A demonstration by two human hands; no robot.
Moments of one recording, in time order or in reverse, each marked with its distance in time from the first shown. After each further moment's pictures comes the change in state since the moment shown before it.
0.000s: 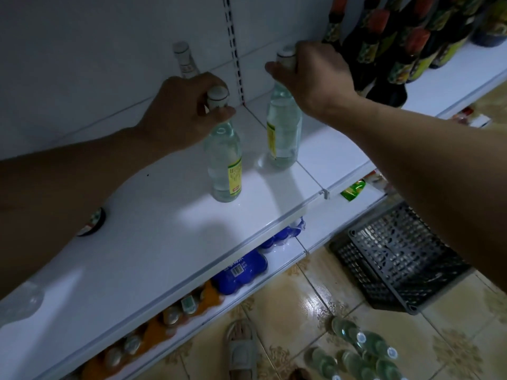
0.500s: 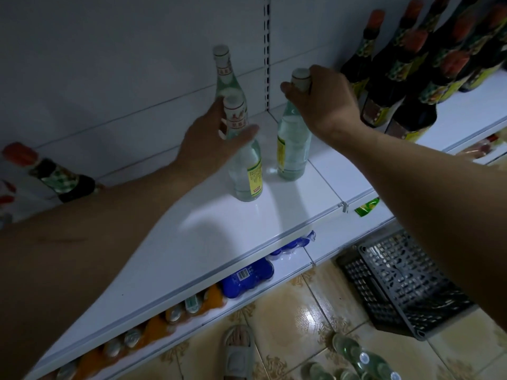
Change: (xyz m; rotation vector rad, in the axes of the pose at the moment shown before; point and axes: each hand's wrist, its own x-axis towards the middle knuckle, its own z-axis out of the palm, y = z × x) left_hand -0.042 -0.014 0.025 -0.212 0.097 -0.367; right_hand -0.001 -0.022 0.031 0.102 -0.034 0.073
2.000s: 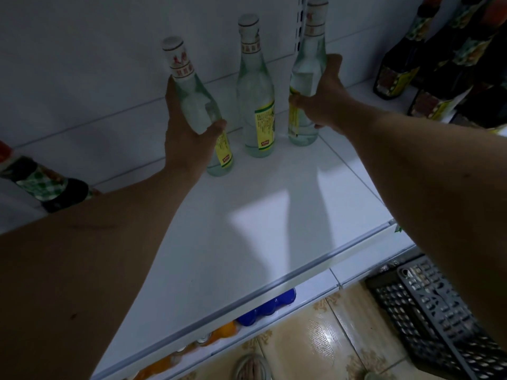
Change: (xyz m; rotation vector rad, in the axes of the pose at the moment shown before) left_hand 0.029 -0.108 0.000 -0.159 0.357 -0.222; right_hand 0.065 0.025 0.110 0.380 -0.176 0.189
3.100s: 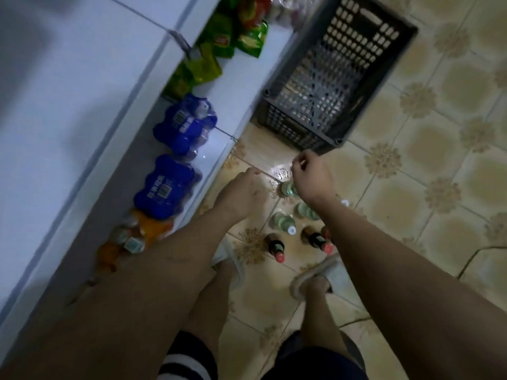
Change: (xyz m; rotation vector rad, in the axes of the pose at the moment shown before) left_hand -0.390 -0.036 0.181 0.562 -1.443 -0.056; right_hand -0.433 0.276 -0.057 -0.115 0.261 0.826
